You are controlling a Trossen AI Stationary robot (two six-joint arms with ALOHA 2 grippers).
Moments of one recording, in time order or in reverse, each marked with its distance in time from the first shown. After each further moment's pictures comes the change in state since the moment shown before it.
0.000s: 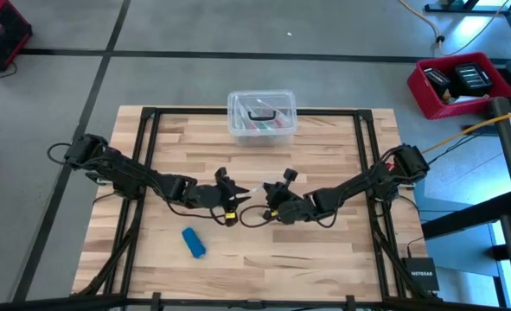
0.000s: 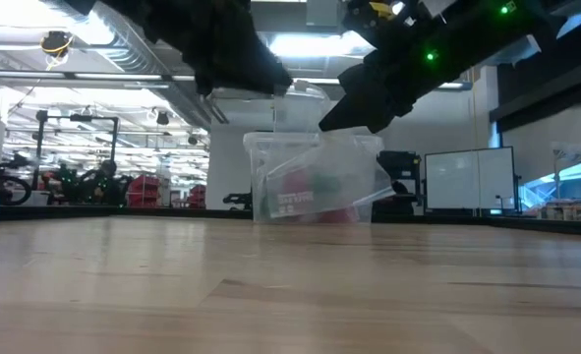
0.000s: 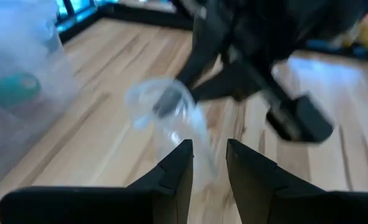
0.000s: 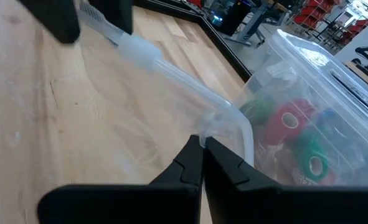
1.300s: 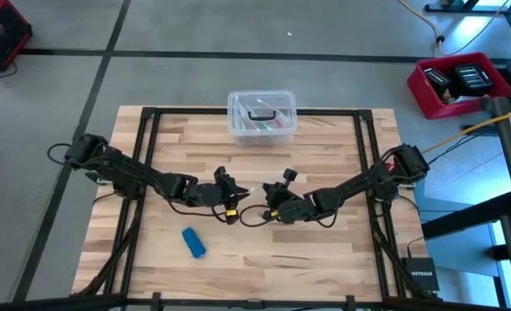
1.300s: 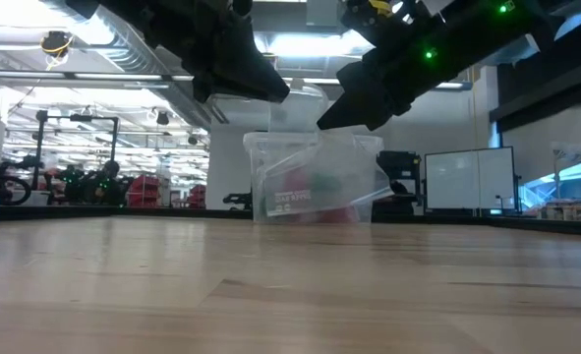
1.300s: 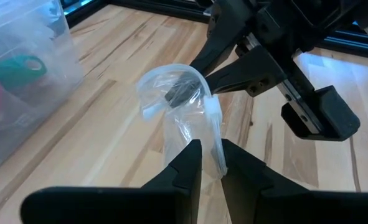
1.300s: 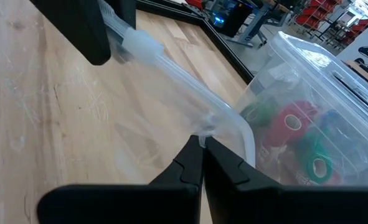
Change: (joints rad) left arm 0.021 0.000 0.000 -0.037 0.008 -0.050; right arm 0.000 0.000 0.000 0.016 -0.008 0.000
